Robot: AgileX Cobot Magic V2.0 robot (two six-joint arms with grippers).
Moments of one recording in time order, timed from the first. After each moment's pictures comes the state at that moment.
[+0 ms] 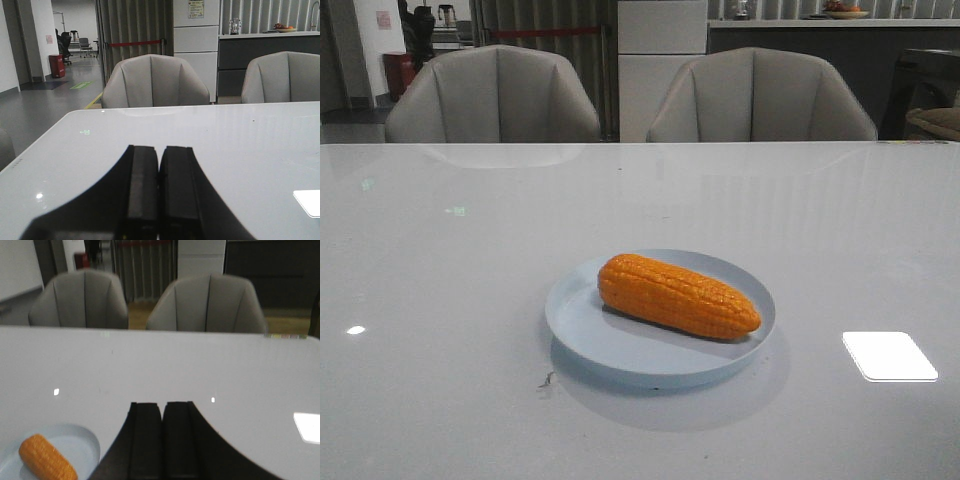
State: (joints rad) left arm -0.05 0.00 0.01 -0.02 0.01 0.09; right arm 0.10 0.22 -0.27 0.23 0.14 -0.15
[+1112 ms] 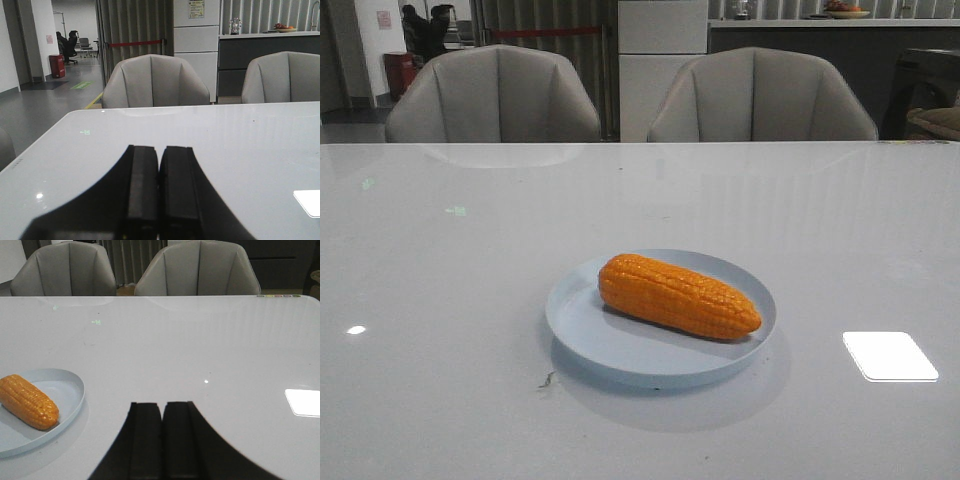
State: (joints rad) left arm -0.05 0.00 0.01 -0.02 0.01 0.09; right arm 0.10 -0.01 0.03 0.09 0.13 -0.01
